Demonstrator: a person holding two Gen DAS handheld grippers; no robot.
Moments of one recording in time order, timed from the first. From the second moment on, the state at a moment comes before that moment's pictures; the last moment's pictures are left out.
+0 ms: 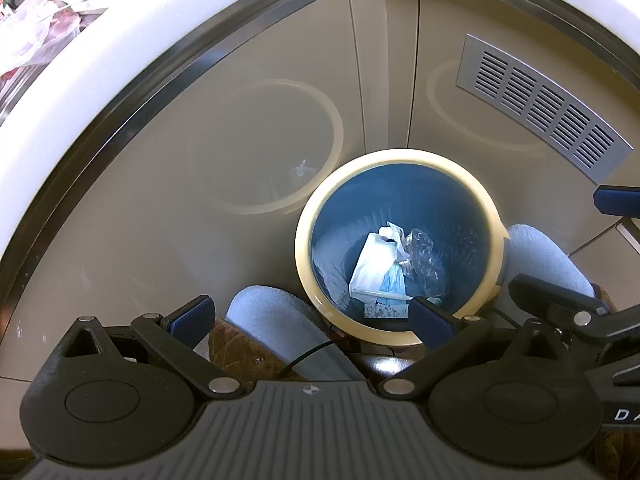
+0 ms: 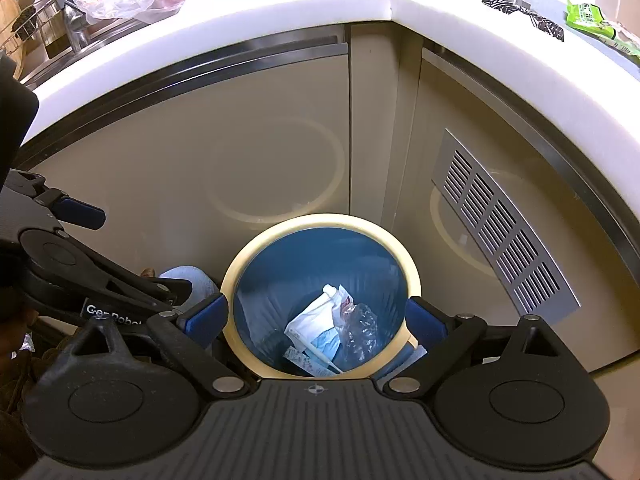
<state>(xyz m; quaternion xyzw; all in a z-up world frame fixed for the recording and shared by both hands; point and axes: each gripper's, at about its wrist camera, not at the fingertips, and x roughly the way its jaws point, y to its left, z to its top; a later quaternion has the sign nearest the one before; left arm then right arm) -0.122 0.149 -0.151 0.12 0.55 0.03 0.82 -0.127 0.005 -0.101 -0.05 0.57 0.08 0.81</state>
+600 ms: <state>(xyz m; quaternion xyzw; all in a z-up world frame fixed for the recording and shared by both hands) -0.120 0.150 -0.154 0.12 0.56 0.03 0.82 -0.127 0.004 -0.105 -0.05 0.58 0.09 0.81</state>
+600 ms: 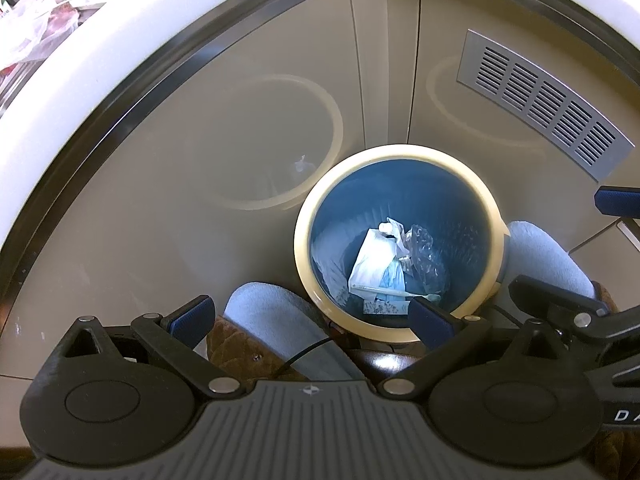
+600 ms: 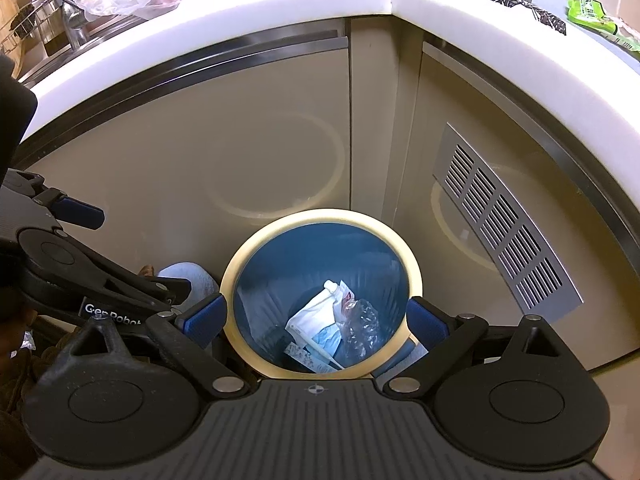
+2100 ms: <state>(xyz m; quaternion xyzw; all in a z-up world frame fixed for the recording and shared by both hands) -0.110 0.149 -0.169 0.13 0.58 0.02 0.80 -0.113 -0.006 -0.127 -0.01 0.62 0.07 0.78</state>
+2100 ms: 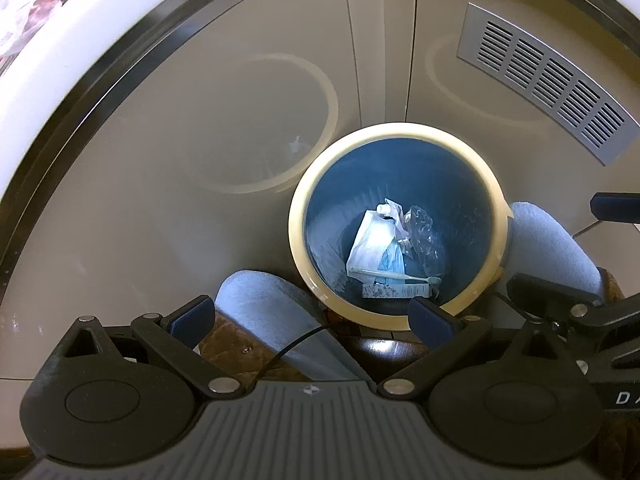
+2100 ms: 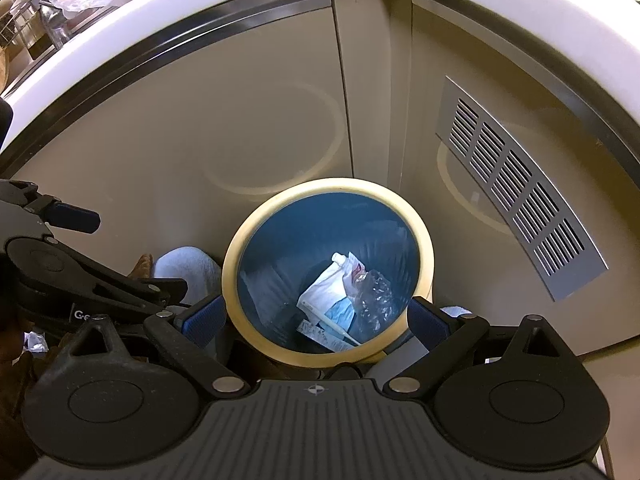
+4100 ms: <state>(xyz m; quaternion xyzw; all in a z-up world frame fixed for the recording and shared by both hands) -0.078 0.200 -0.030 0.01 0.47 0.06 0.88 0.173 -0.140 -0.078 0.00 0.46 -0.08 0.89</state>
